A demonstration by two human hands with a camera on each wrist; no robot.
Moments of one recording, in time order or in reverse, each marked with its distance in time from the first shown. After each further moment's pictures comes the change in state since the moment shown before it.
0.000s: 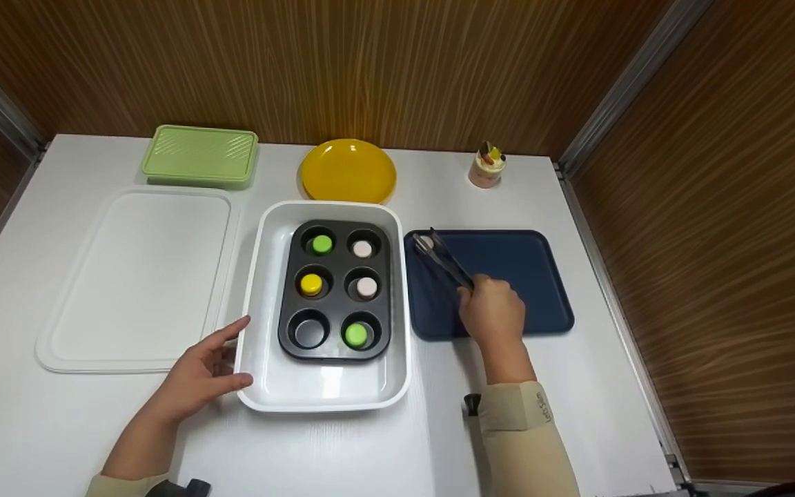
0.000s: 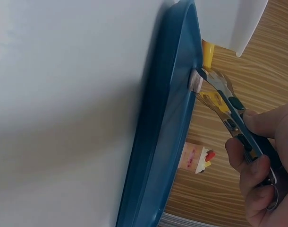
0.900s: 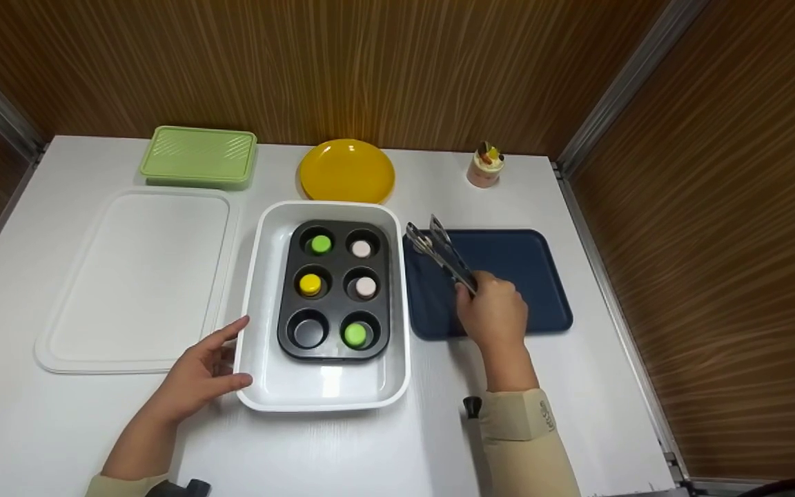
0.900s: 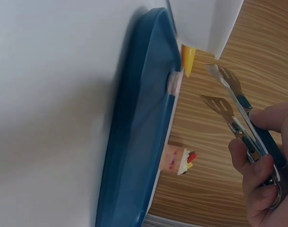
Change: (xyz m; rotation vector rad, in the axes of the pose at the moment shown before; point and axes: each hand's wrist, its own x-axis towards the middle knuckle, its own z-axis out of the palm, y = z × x) left_hand 0.000 -0.002 0.000 -0.001 0.001 -0.003; right_hand -0.010 -0.009 -0.010 0.058 0.142 -0.033
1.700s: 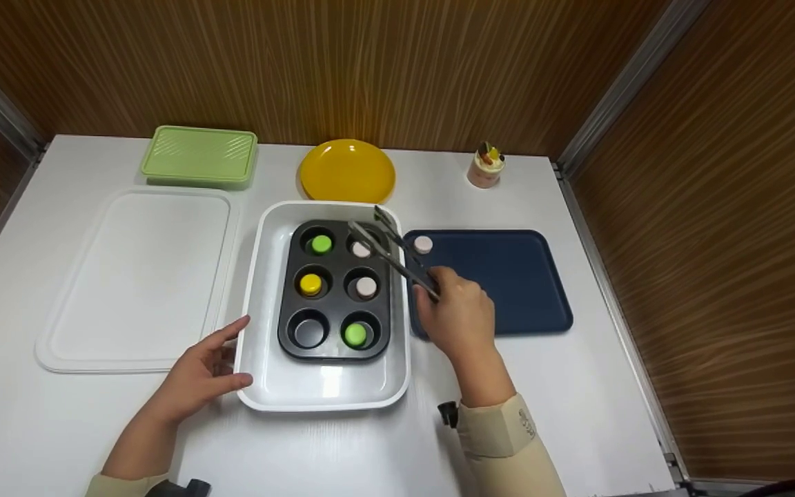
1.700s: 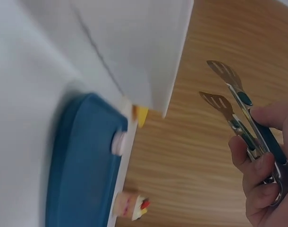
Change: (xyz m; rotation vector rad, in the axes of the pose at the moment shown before) left_hand 0.000 0.000 0.001 -0.018 0.003 -0.005; right_hand -0.014 -0.060 -0.004 0.119 0.152 -0.236
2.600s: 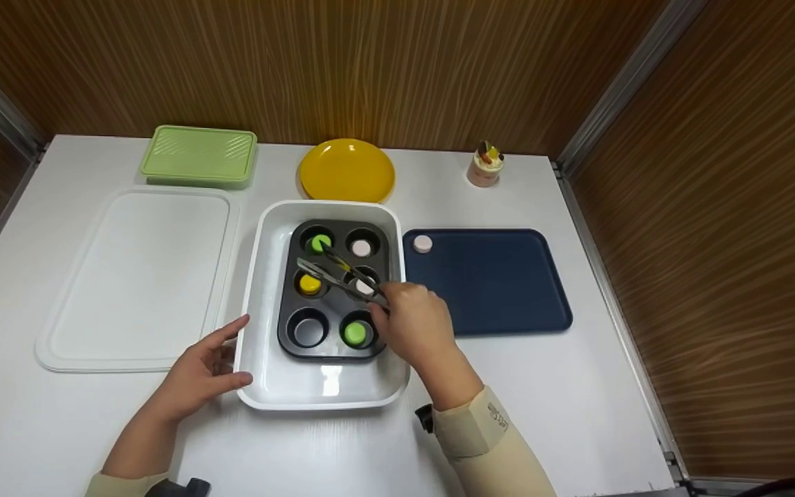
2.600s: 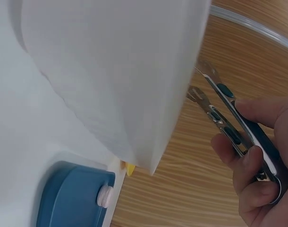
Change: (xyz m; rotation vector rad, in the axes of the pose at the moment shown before) left_hand -0.001 0.001 0.000 0.022 0.000 0.000; right_hand 0.000 -0.043 0.021 0.013 -0.204 -0.150
